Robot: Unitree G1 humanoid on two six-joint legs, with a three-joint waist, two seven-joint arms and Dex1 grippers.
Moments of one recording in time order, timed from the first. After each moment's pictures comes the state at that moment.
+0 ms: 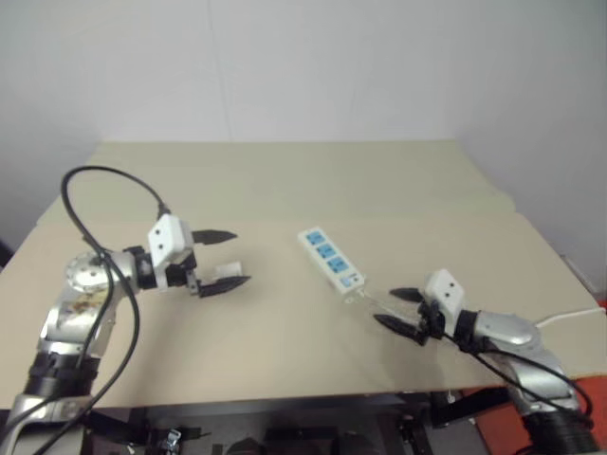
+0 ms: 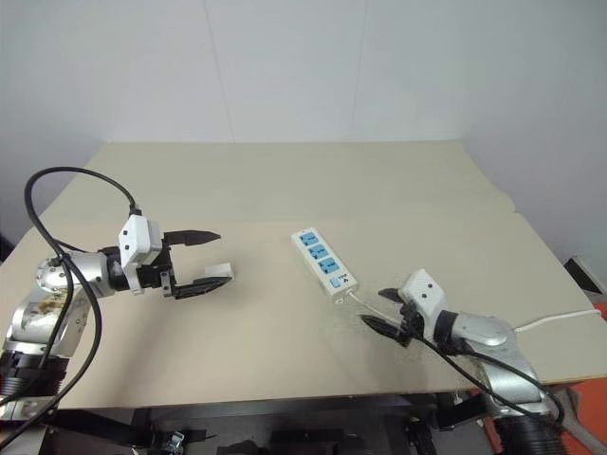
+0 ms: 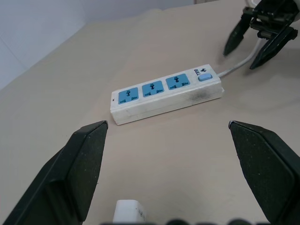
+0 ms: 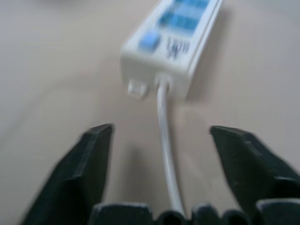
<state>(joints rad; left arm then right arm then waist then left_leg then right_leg) -0.44 0.76 0.09 0.02 -0.39 0.15 -1.17 -0.17 -0.53 -0.07 -0.15 0.25 0.33 0.84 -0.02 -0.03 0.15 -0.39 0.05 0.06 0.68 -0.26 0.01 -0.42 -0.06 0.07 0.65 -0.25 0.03</state>
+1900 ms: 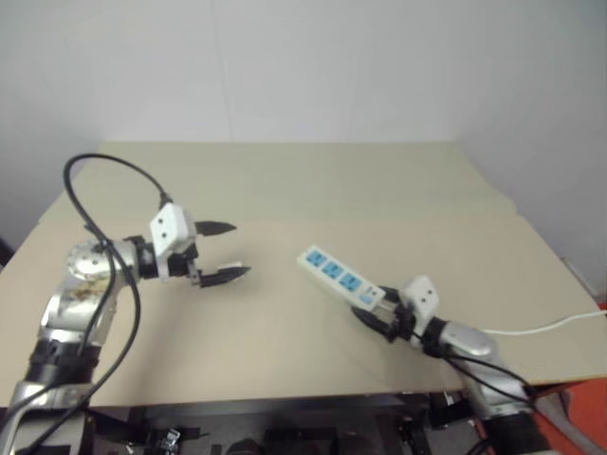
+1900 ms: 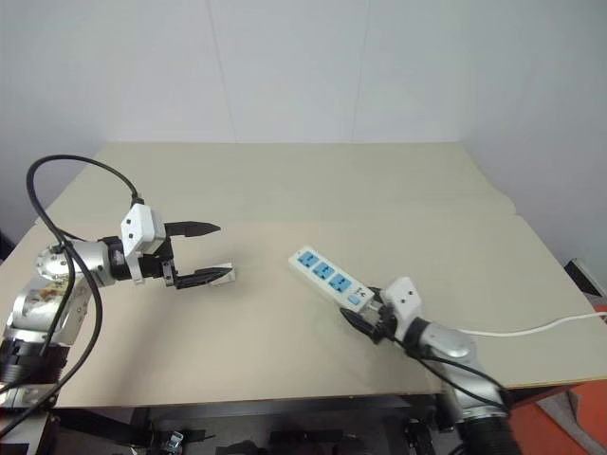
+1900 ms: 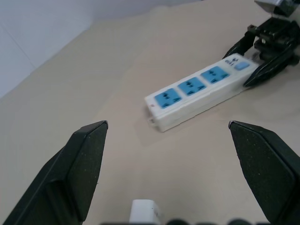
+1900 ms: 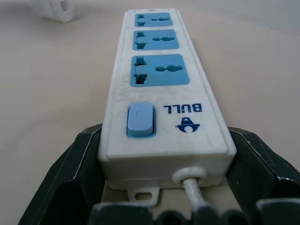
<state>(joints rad) -0.57 0.78 0.03 0.12 -0.33 0.17 -1.17 -0.19 -0.54 0.00 0.15 0.32 0.05 0.97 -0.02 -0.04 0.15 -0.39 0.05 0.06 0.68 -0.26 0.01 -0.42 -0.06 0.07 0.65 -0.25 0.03</state>
